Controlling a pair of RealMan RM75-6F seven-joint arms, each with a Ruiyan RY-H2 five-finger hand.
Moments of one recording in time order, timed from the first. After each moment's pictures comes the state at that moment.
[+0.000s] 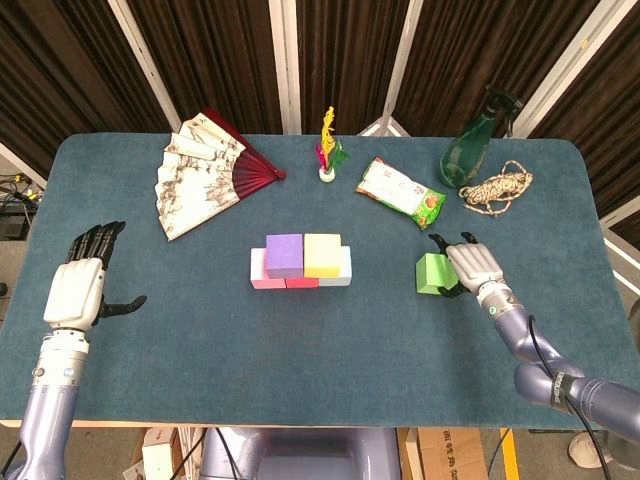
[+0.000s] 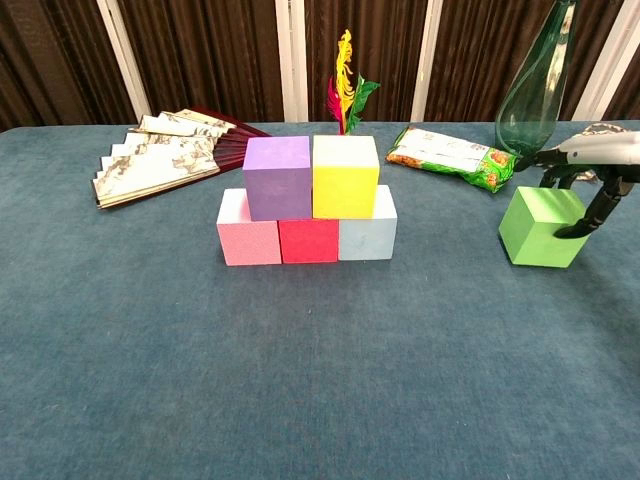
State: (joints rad) left arm -0.39 -1.18 -0.22 -2.04 1.04 1.41 0.39; right arm 0.79 -1.29 0.10 -1.37 -0.93 0.67 -0.13
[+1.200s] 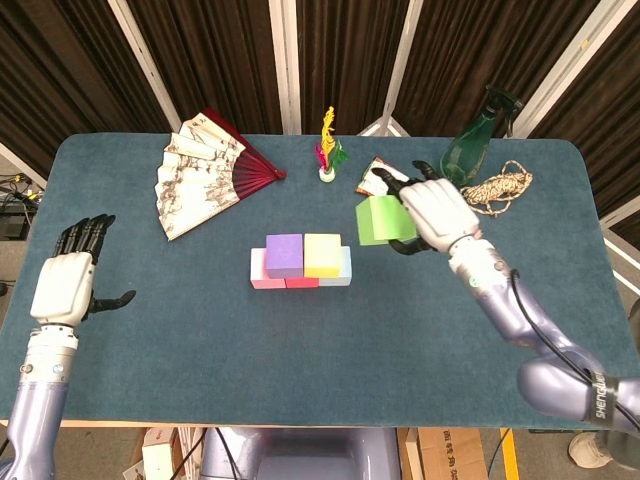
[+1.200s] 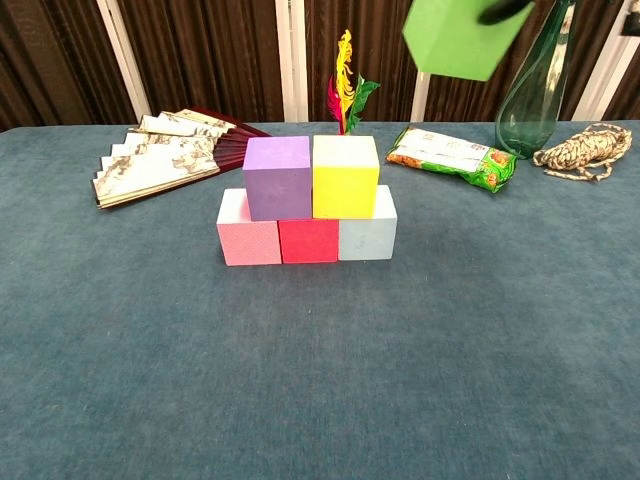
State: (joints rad) left arm -0.39 -1.13 -0.23 -2.04 1.03 1.41 0.40; right arm 1.05 -0.85 0.32 -1.94 -0.62 0.76 -0.34
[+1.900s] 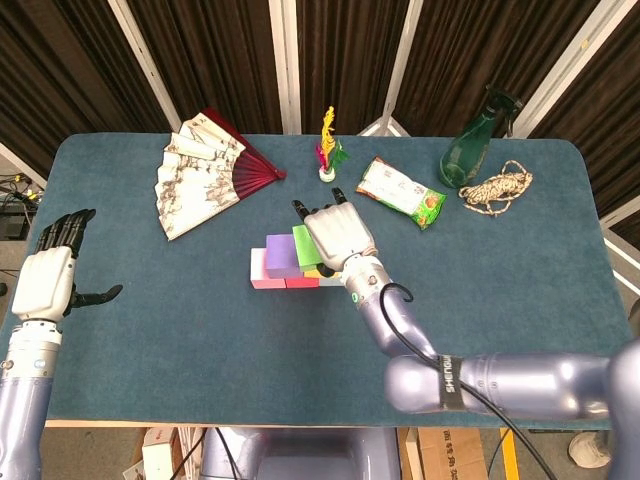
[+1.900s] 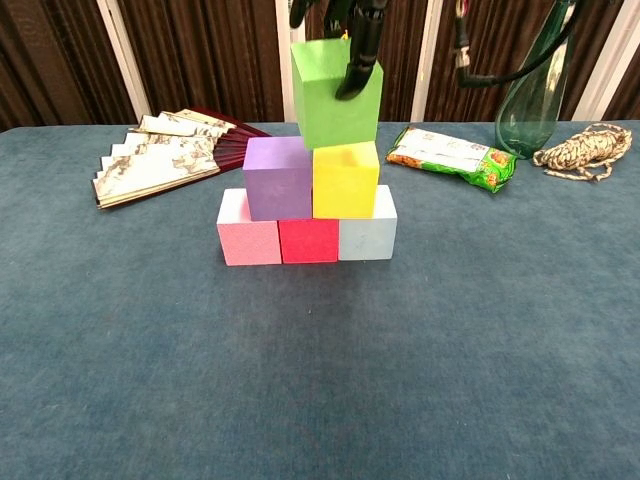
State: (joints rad) left arm -0.38 -1.06 -0.26 -2.04 0.98 1.37 0.30; right arm 1.56 -1.17 0.23 -1.91 0.07 1.02 -0.83
